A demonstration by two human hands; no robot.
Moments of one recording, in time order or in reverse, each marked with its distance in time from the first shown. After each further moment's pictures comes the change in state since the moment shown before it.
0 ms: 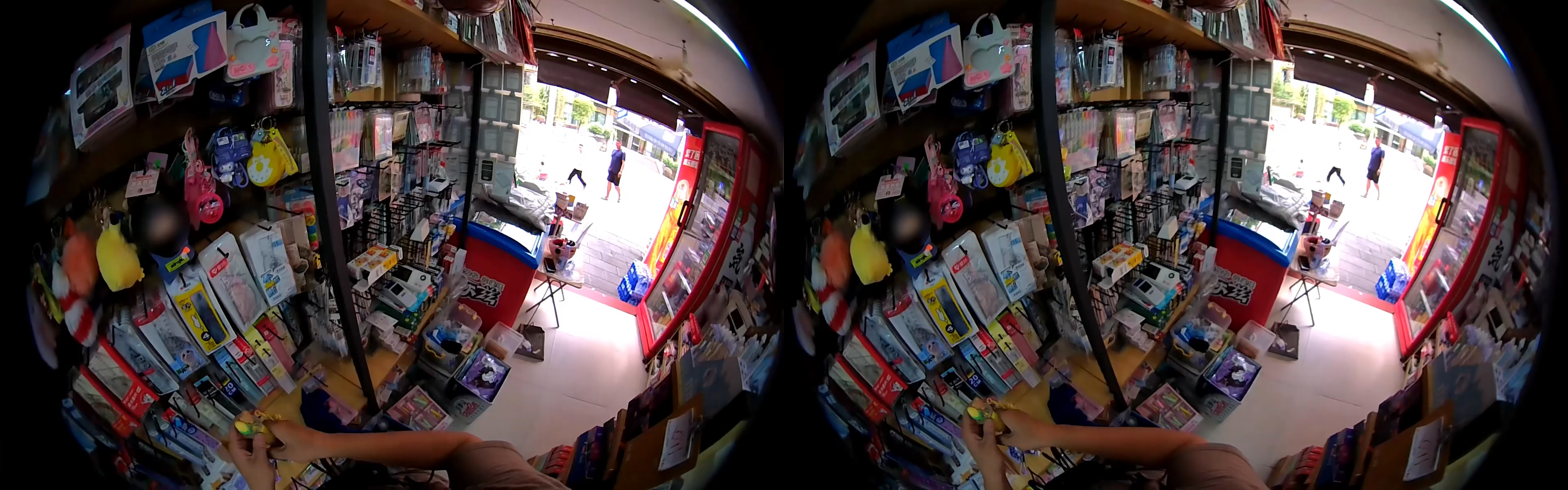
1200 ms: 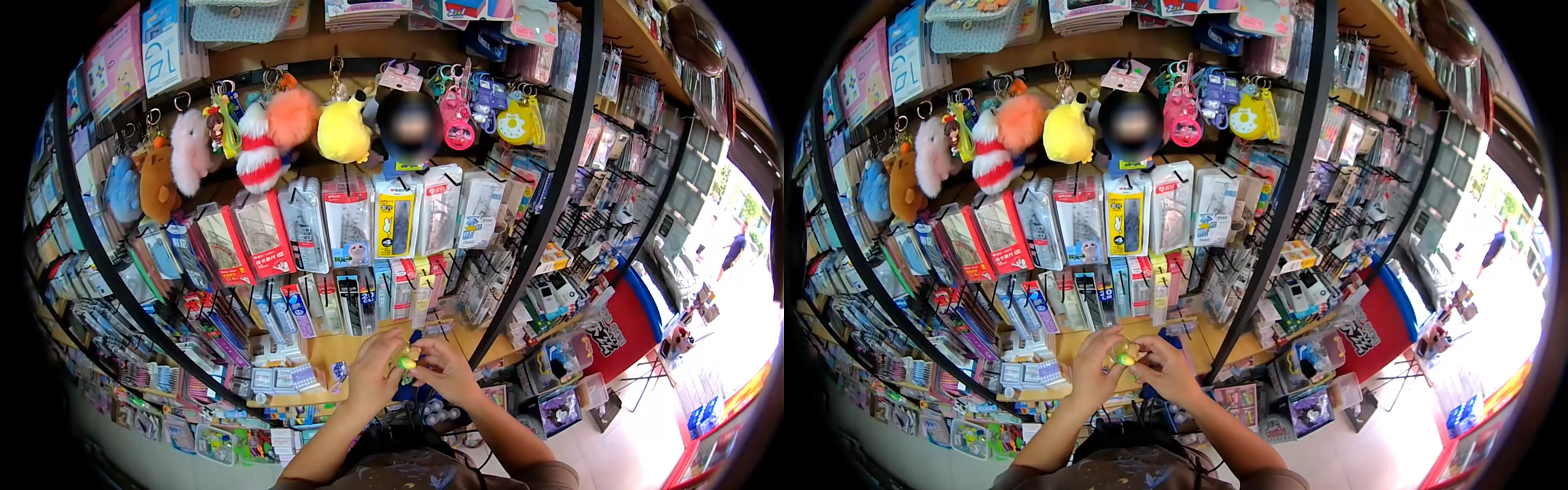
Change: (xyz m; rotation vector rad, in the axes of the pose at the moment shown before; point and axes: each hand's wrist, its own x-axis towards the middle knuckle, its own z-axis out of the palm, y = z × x) left_hand -0.006 0.037 -0.003 0.637 0.014 0.465; right_hand -0.019 -0.014 -0.012 0.376 0.102 0.111
